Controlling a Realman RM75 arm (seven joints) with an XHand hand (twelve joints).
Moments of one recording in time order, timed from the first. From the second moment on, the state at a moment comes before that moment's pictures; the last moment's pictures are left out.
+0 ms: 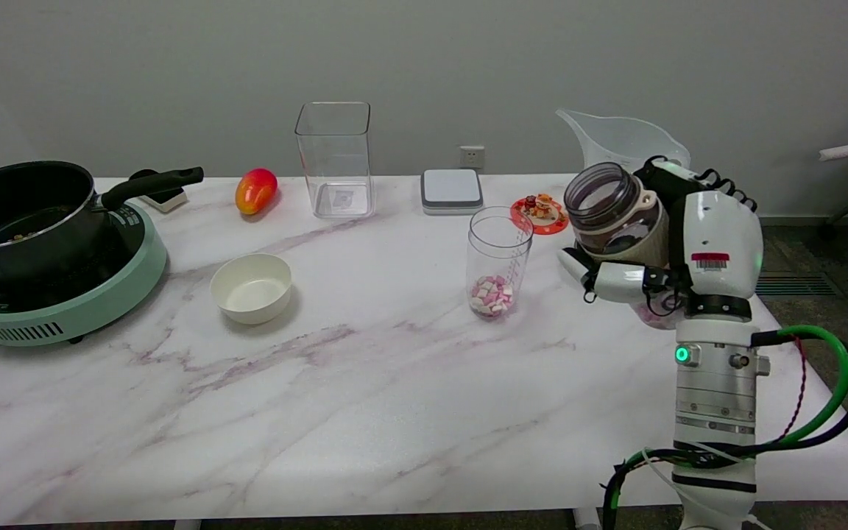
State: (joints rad) arm -0.33 -1.10 -2.08 1.82 1.09 1.38 -0.49
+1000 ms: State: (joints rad) arm -0.31 -1.11 -2.11 1.78 1.21 1.47 -0.36
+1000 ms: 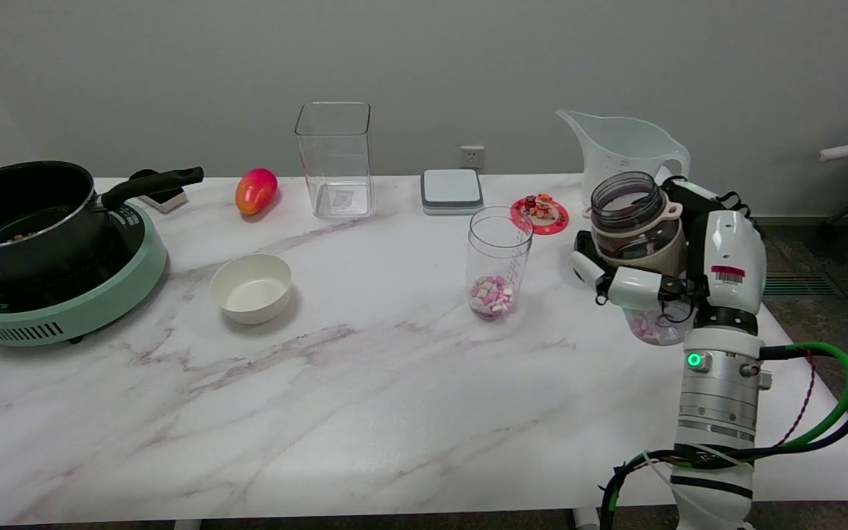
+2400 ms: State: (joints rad) arm -0.25 -1.14 -2.18 1.66 1.22 0.90 0.74
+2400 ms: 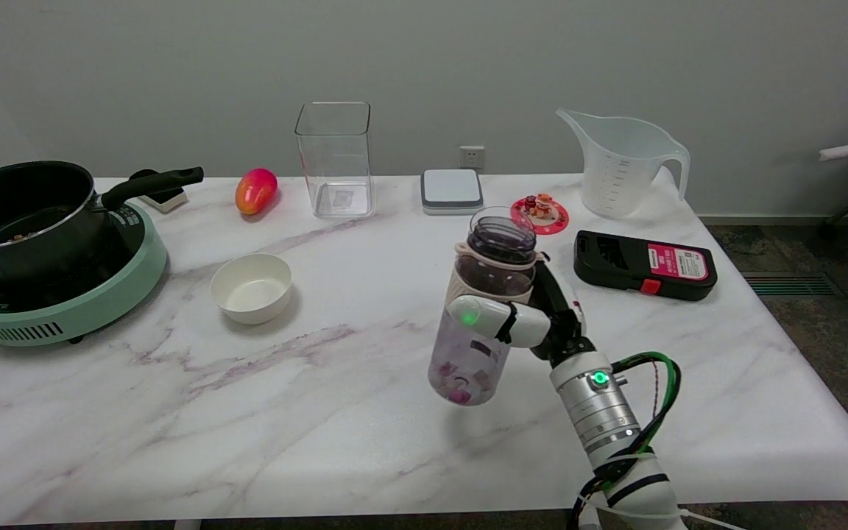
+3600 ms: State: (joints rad) arm -0.03 -1.26 -2.18 1.39 0.87 0.69 1.01
